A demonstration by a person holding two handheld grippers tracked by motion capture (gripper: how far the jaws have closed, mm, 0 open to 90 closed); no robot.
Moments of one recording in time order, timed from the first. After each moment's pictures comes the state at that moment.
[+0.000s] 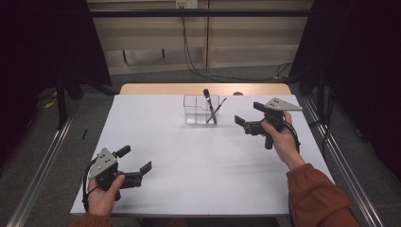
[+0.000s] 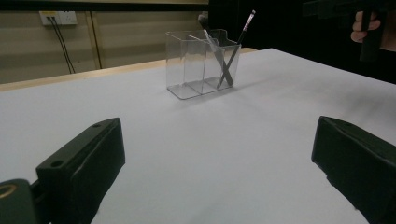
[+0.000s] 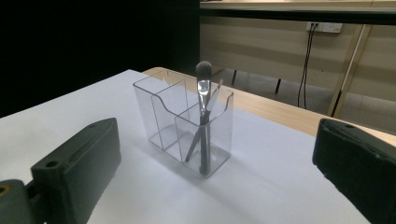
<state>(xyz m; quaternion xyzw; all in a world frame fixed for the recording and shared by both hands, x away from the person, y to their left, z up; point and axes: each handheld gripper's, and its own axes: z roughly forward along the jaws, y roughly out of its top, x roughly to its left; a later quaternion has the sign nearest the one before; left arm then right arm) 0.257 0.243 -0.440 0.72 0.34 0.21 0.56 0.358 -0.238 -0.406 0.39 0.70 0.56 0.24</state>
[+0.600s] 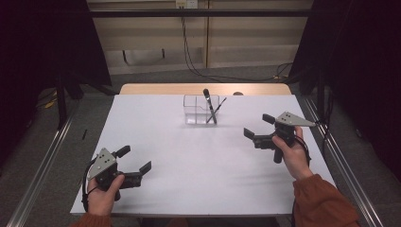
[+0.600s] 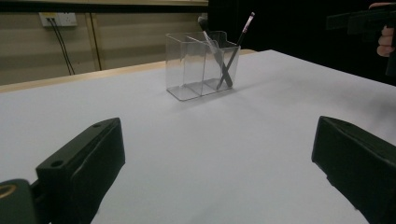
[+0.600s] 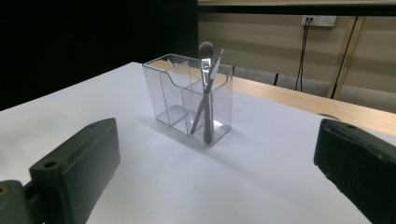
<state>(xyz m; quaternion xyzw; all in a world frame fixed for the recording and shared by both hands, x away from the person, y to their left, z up) 0.256 0.243 -0.439 0.72 0.34 0.22 0.57 0.316 -0.258 -0.418 0.40 0.69 0.56 0.24</state>
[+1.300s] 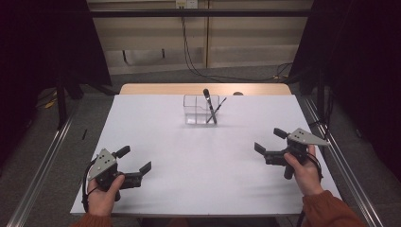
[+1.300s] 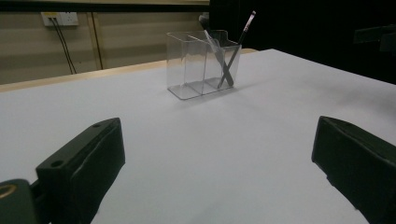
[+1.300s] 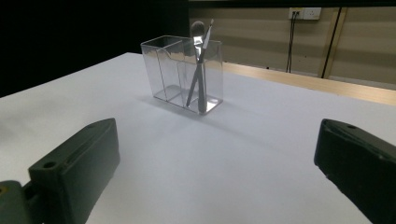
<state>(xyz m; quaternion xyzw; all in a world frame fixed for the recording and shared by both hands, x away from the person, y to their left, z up) 0.255 0.243 -0.439 0.72 0.34 0.22 0.56 0.271 -0.281 -0.437 0.41 0.68 0.55 0.25</state>
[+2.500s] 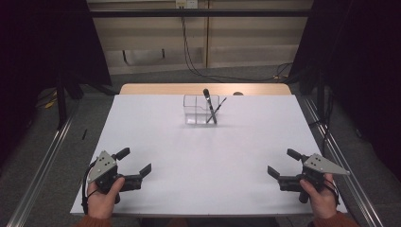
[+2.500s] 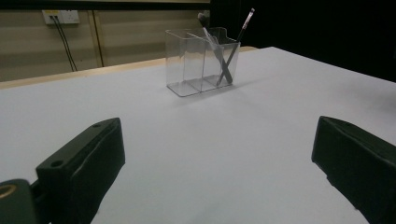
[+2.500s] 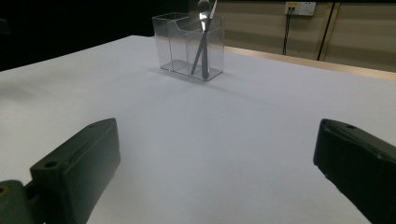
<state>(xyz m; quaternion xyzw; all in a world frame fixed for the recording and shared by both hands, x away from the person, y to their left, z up) 0.250 0.241 -0.440 0.72 0.34 0.22 0.56 0.205 -0.305 -0.453 0.41 0.69 0.54 0.27</state>
